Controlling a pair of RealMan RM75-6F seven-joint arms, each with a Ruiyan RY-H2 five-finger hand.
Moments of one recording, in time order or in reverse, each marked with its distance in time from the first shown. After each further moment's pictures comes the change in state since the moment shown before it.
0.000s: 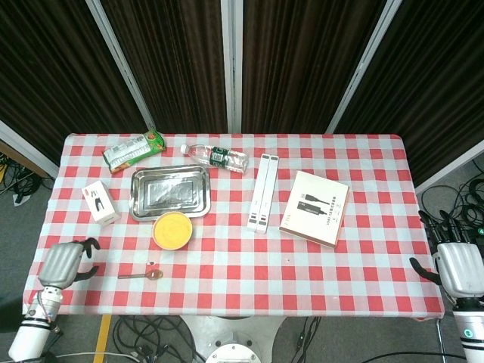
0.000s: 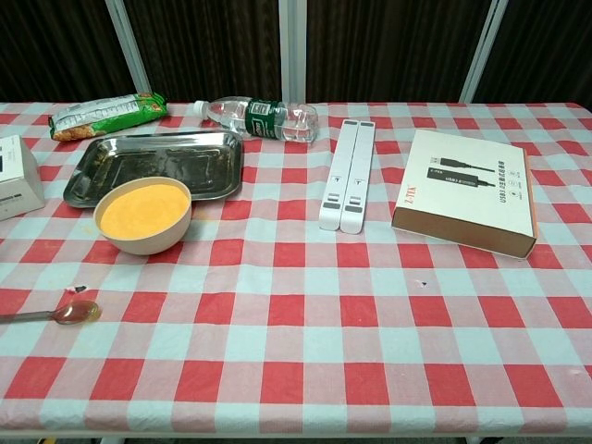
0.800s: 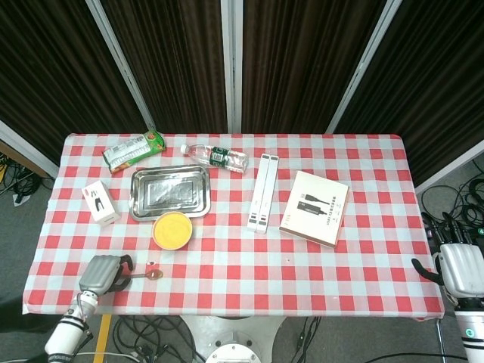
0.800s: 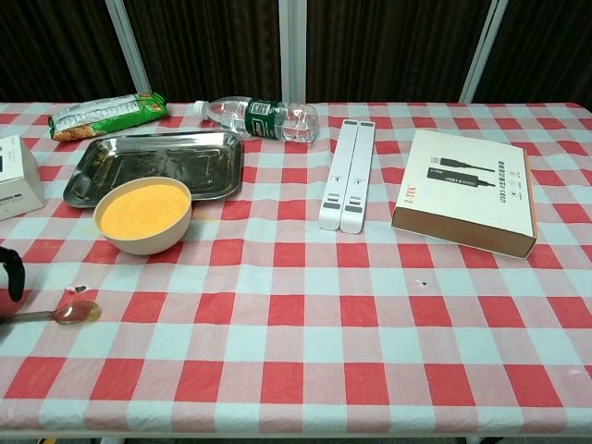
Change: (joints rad) left arm -0.063 -0.111 0.043 -0.044 -0.127 -0.166 0.093; right arm -0.003 -0.018 -0.007 0.038 0.015 -0.004 0.044
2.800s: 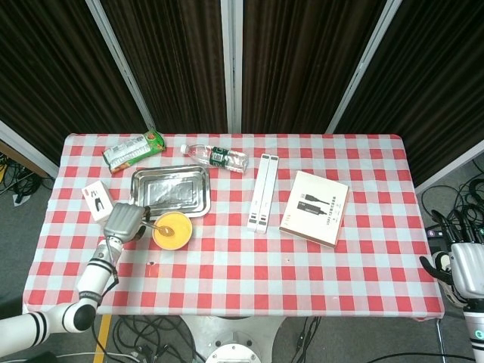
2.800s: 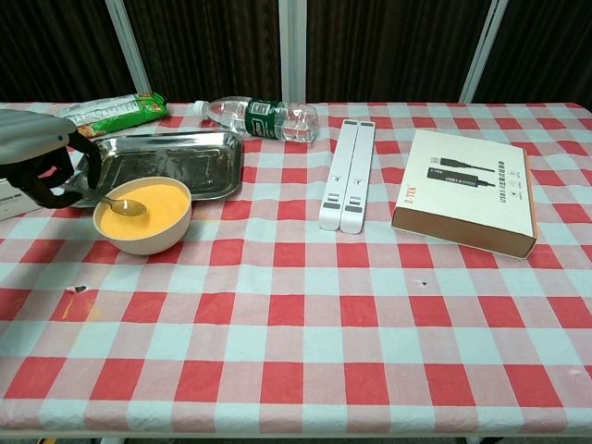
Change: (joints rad) left arm -0.339 -0.013 -0.175 0.000 -0.327 -0.106 0.374; right arm -0.011 0.021 0.011 0.012 0.003 0.035 0.034
